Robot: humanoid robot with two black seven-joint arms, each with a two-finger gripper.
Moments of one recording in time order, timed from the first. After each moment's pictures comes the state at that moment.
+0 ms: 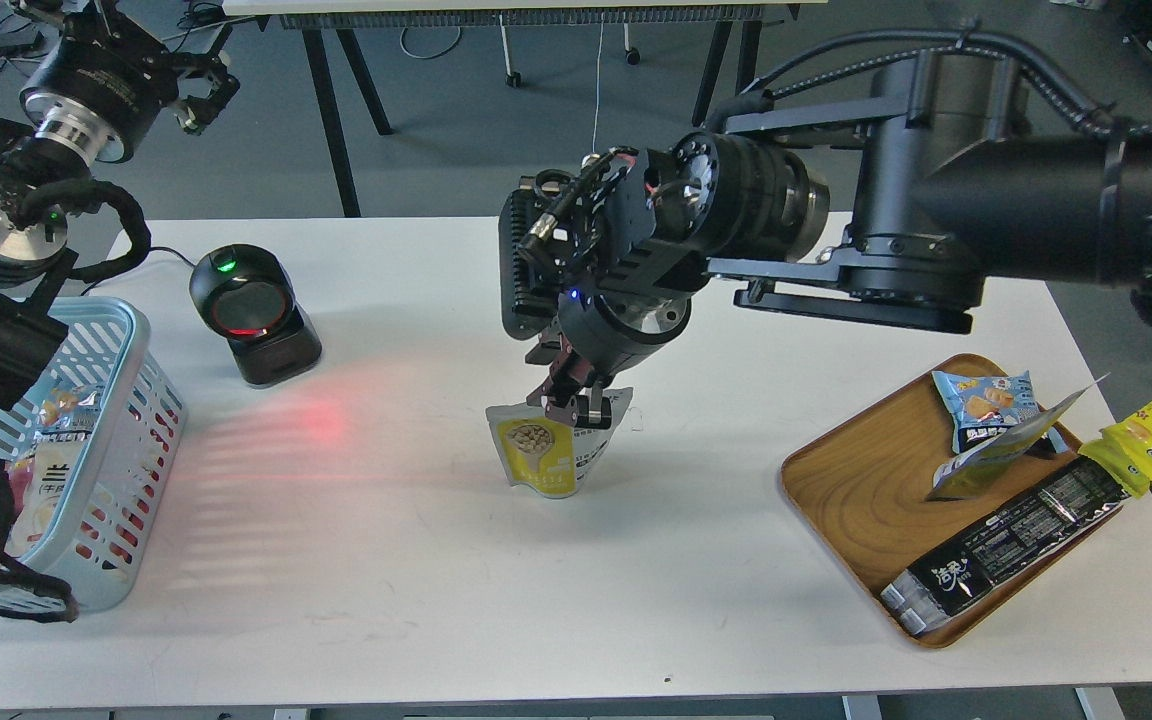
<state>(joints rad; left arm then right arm) -1.00 0.41 -0.81 -0.44 -0.22 -0.49 -0.04 1.75 -0.17 -0.25 1.24 -1.91 0.49 0.49</state>
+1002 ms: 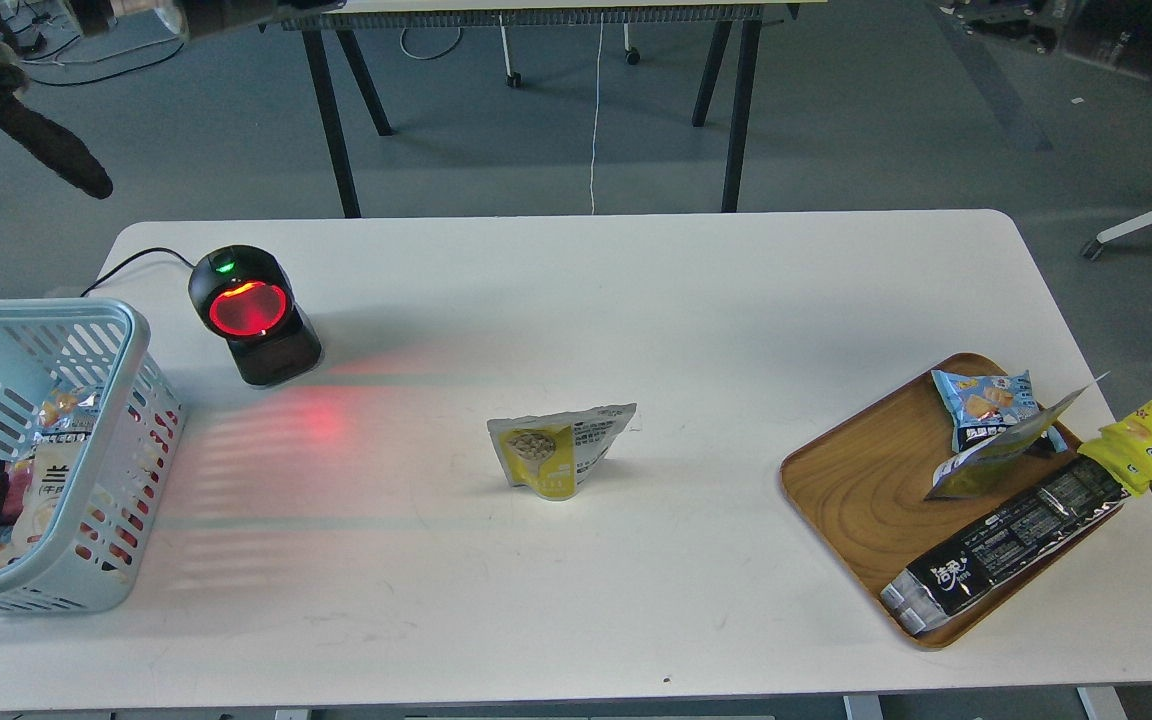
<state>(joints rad) -1.29 0.73 -0.54 -1.30 0.82 -0.49 -0.04 1.39 -0.86 0.12 0.99 -0.56 0.49 0.49</state>
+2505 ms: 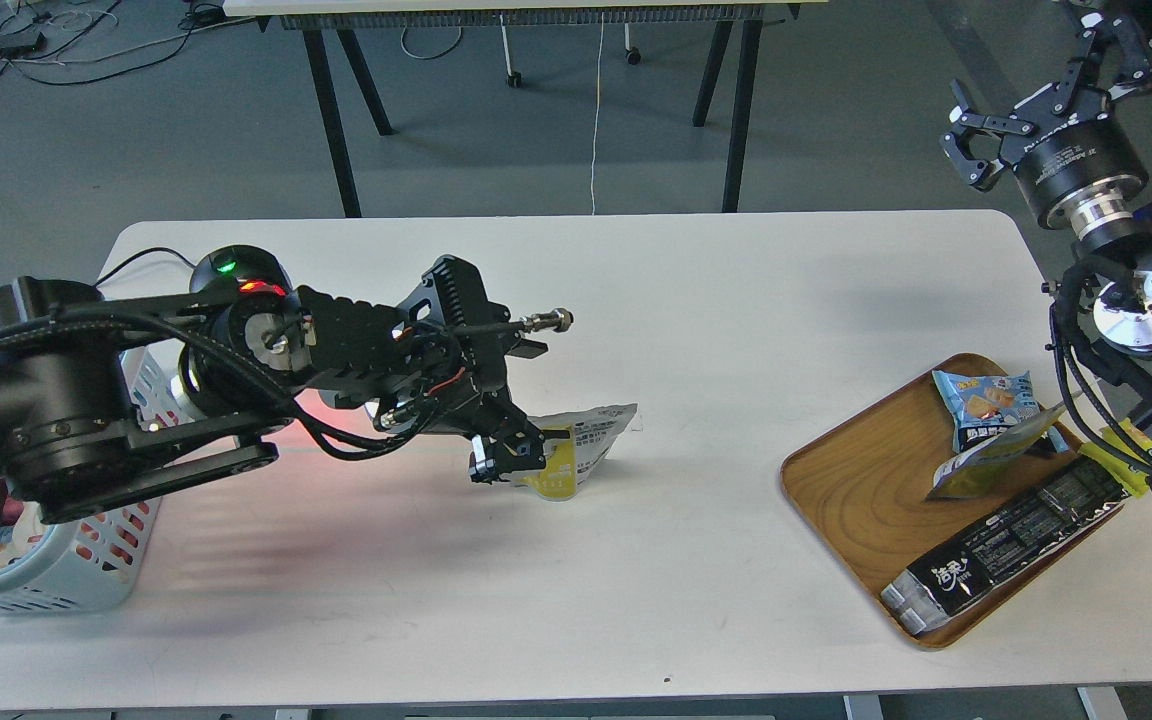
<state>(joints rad) -1.10 0.57 -0.14 -1.61 2.18 -0.49 -0.14 0.94 -0.47 0.41 0.58 0.39 0.49 0.41</state>
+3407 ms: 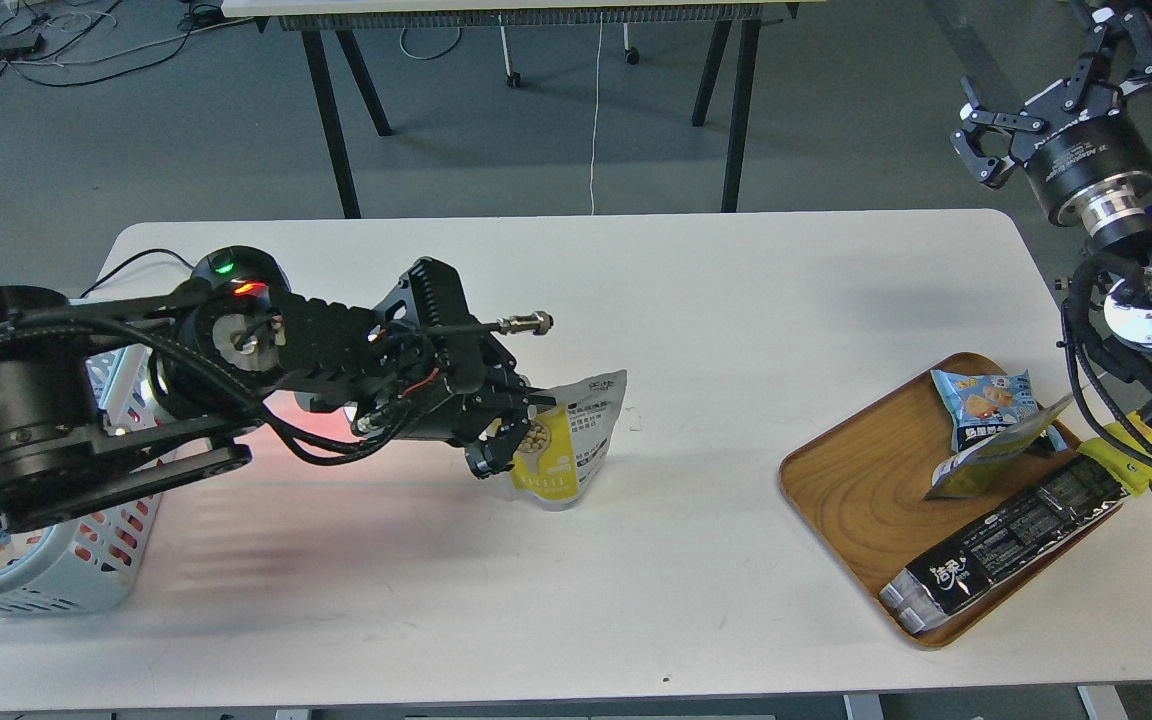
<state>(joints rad) -1.09 0.65 -0.20 -1.67 2.18 -0.49 -0.20 0.95 -0.49 0.40 0.57 0.38 0.49 0.41</state>
